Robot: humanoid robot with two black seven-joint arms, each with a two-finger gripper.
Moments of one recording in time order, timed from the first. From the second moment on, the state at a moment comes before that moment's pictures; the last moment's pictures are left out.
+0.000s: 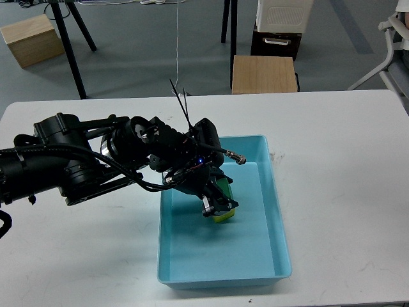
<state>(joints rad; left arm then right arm) -1.19 0.15 -0.08 -1.11 2.14 -0.49 -0.49 0.50 -0.90 1.05 1.45 -1.17 -0.34 0.49</state>
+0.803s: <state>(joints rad) -1.19 0.18 -0.20 -1.15 2.01 -0.49 -0.49 0.50 -0.89 1.04 1.45 -1.17 -0.34 0.49</state>
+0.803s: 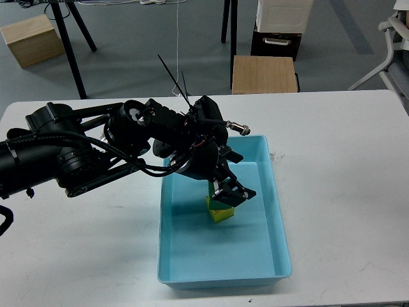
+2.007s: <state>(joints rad) -0.49 0.34 -1.04 -1.27 0.58 -0.23 -0.48 0.50 -0.28 1.21 1.45 -0.51 -0.05 0.17</state>
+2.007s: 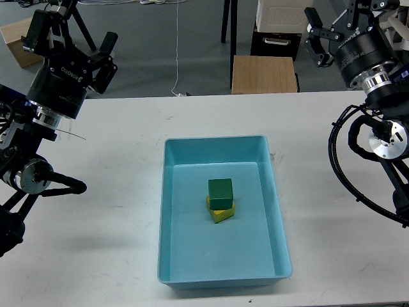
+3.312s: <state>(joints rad) 0.04 0.05 -1.16 -1.53 -0.01 -0.23 -0.37 -0.17 0.00 1.64 1.65 -0.03 0.12 0.10</state>
